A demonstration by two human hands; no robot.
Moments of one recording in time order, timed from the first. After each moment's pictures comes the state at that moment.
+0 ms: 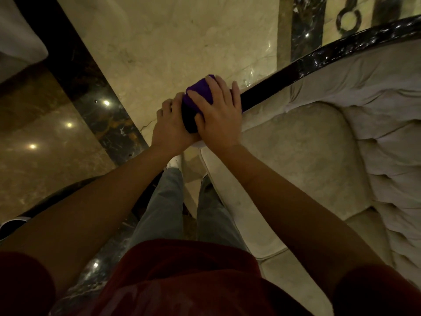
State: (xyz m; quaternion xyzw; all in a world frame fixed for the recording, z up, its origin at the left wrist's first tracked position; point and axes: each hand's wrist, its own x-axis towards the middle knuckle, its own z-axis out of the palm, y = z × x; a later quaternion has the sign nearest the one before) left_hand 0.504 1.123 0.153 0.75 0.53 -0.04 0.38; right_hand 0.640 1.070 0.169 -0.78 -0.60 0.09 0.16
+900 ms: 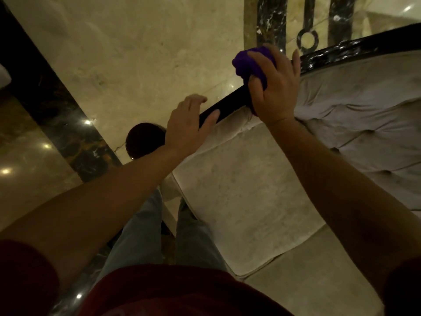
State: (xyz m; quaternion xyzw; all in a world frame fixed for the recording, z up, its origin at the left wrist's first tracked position) left_hand 0.641 1.115 0.162 0.82 0.43 0.08 0.38; right_hand 0.867 1.067 0.194 -0.81 -0.53 0.00 0.23
